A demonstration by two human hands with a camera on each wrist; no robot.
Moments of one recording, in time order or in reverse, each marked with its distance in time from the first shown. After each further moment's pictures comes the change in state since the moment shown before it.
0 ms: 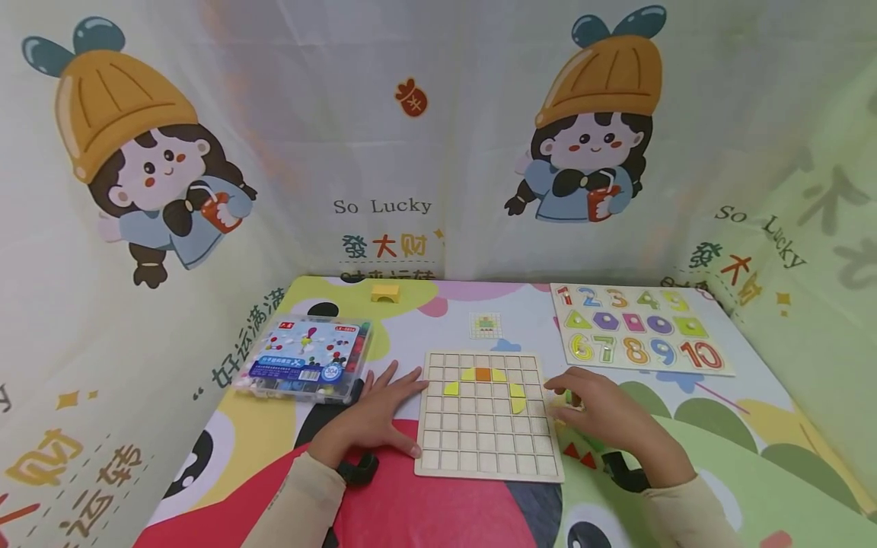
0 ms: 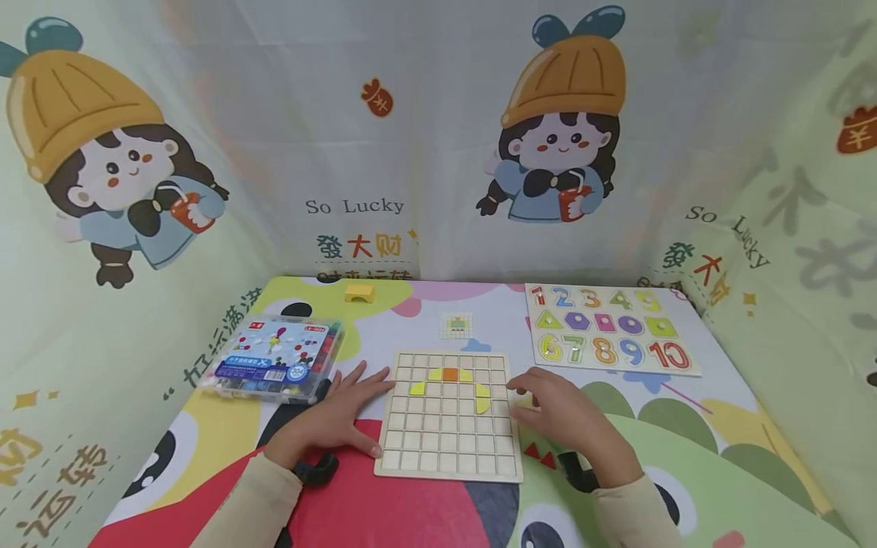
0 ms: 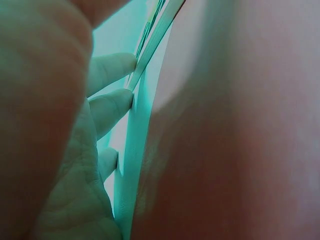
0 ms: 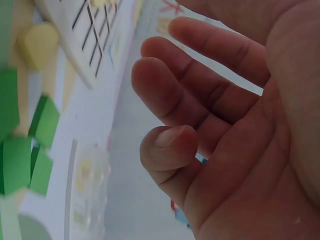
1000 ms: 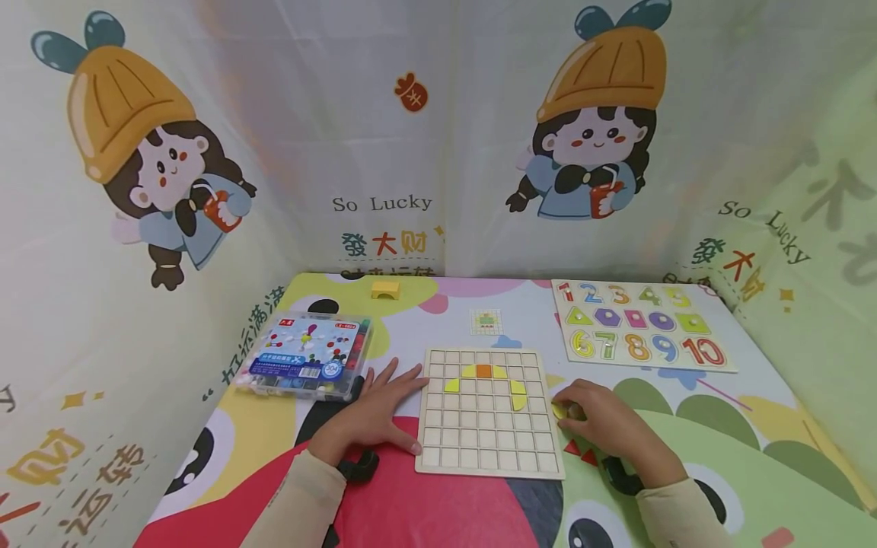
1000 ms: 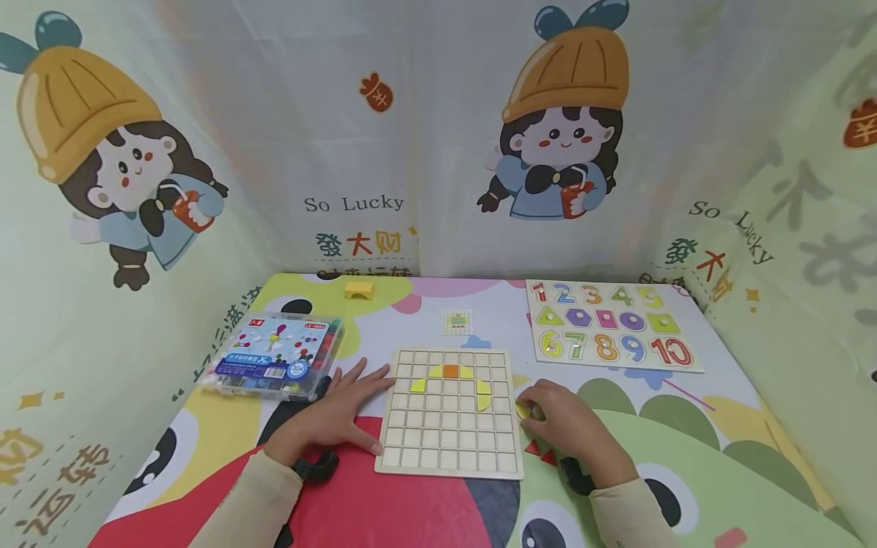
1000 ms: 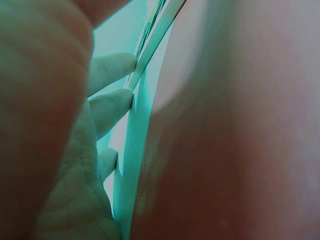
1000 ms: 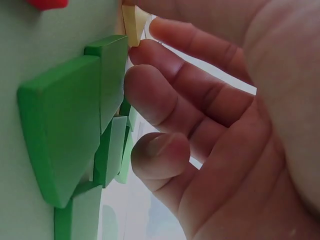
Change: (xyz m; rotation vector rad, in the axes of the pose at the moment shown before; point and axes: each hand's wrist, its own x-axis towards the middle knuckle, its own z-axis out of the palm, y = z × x) left_hand 0.000 0.001 0.000 0.002 0.002 0.000; right_hand -0.008 0.027 0.032 -0.019 -0.024 0.059
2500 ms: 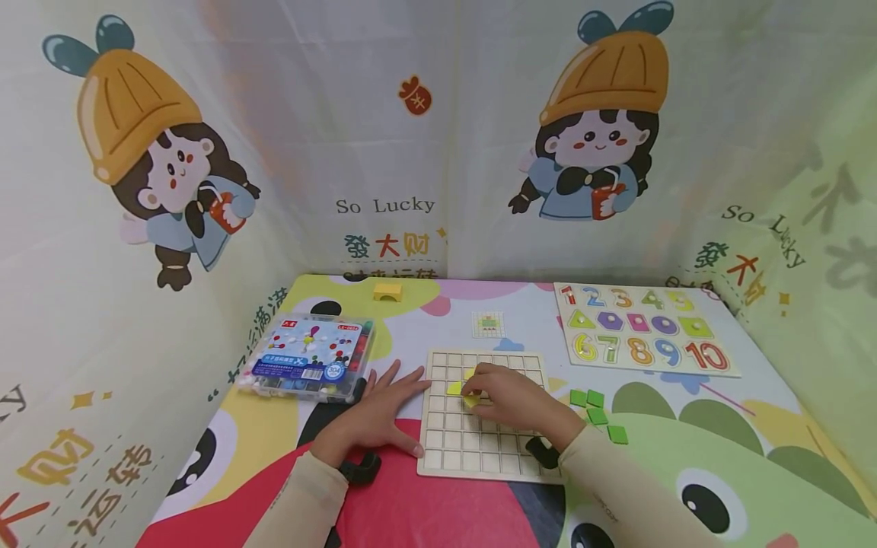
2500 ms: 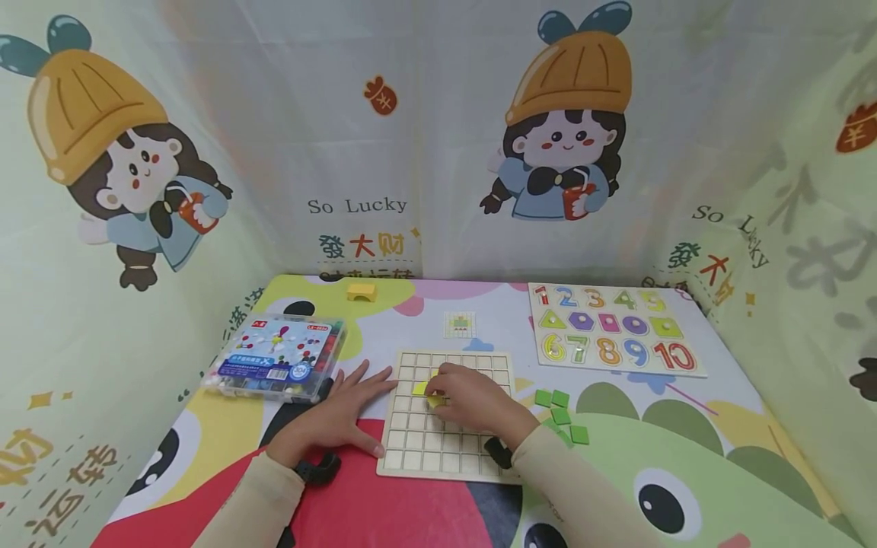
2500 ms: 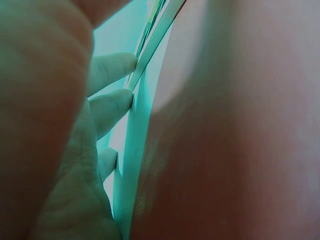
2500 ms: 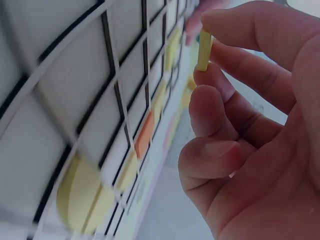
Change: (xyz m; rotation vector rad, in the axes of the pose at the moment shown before) left_hand 0.000 -0.001 -0.001 -0.013 0.002 0.023; right_hand 0.089 -0.101 0.026 0.023 -0.144 -0.162
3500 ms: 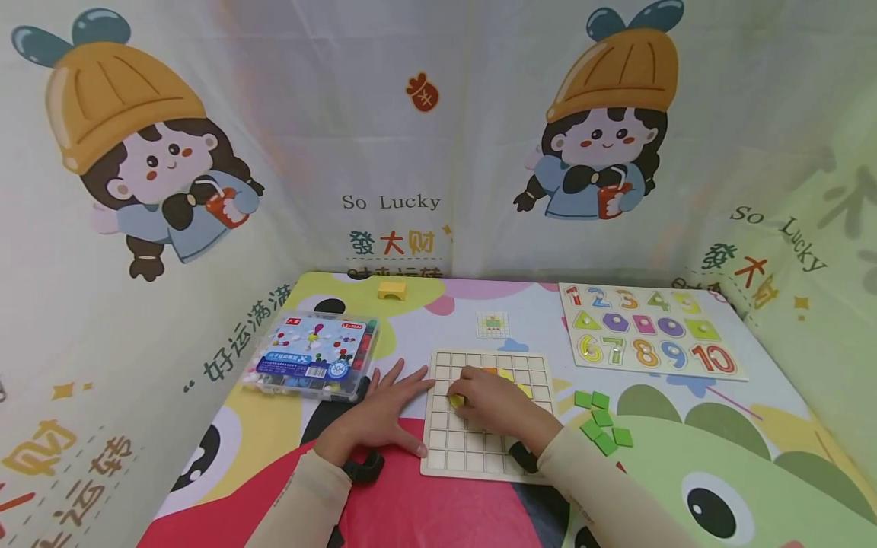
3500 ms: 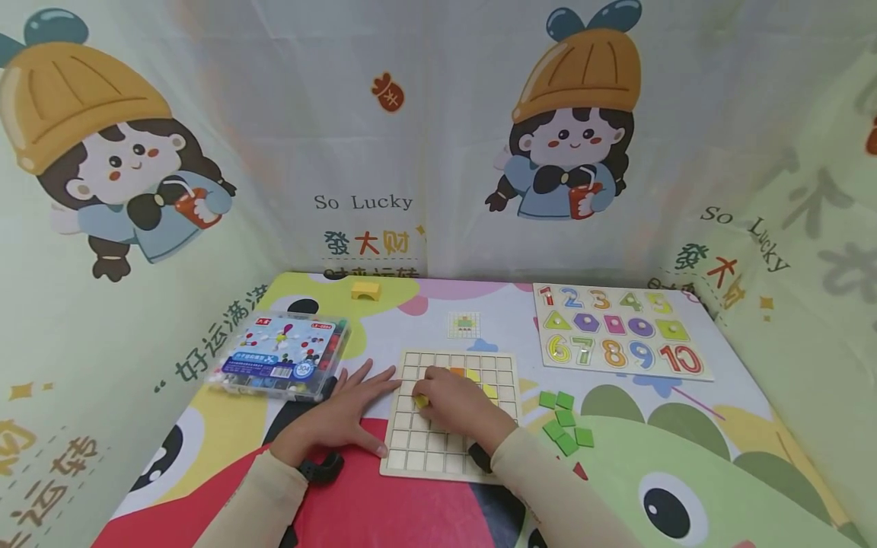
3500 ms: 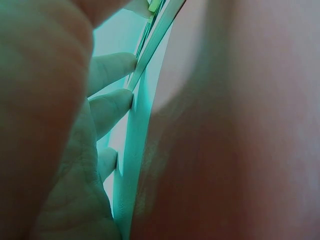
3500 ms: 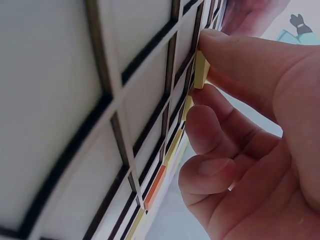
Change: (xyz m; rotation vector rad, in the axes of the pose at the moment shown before) left_hand 0.002 -0.003 0.002 0.024 -0.010 -0.002; right_hand 0.023 -0.011 0.027 -0.136 0.000 -0.014
